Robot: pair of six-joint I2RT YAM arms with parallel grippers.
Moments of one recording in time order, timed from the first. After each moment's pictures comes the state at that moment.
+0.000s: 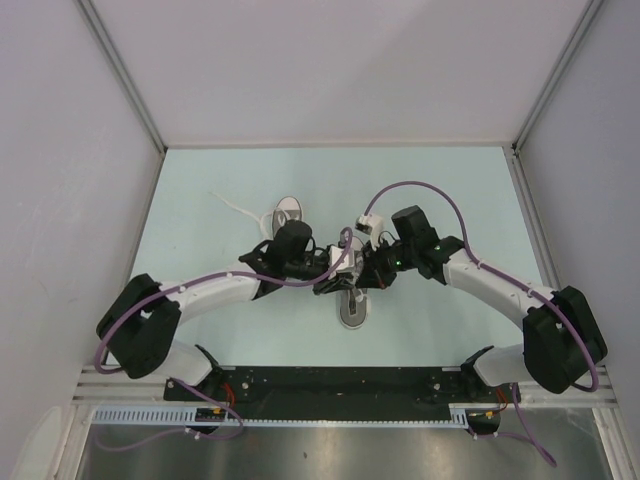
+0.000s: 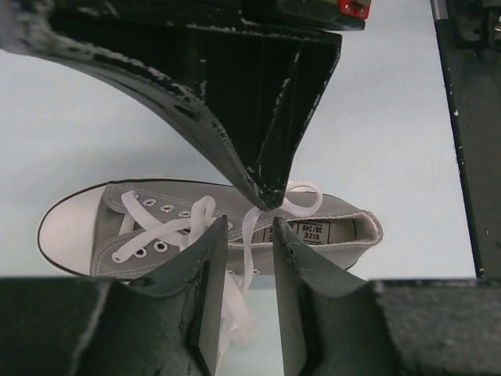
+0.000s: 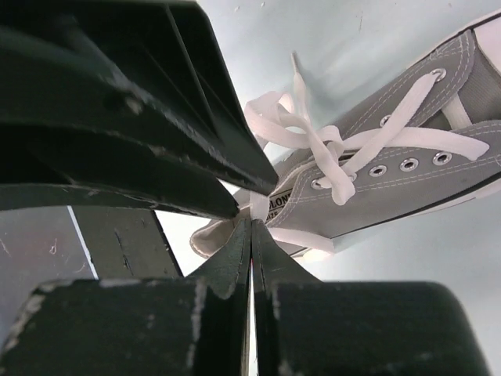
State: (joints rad) left arm -0.76 1.44 0.79 0.09 0.68 0.48; right arm 0.58 1.36 0.87 -0.33 -0.66 0.00
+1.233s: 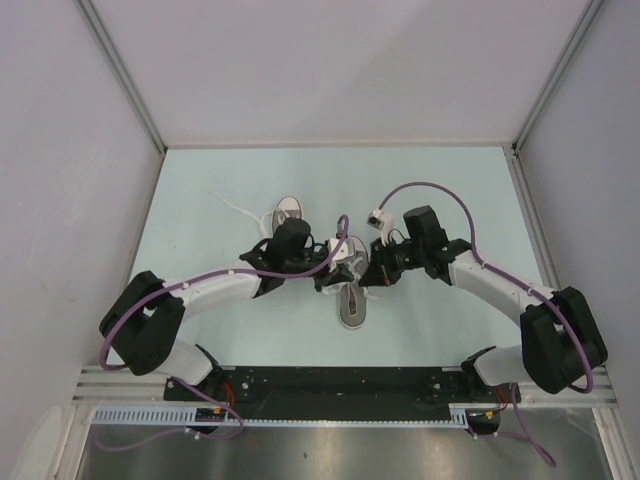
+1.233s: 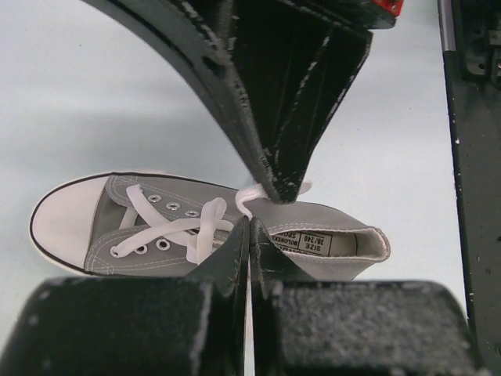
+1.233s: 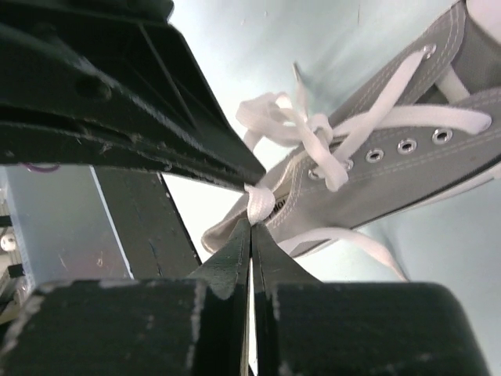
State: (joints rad) left arm -0.74 1.47 0.79 0.15 0.67 0.35; right arm 0.50 1.36 0.81 -0.25 -0.77 0.12
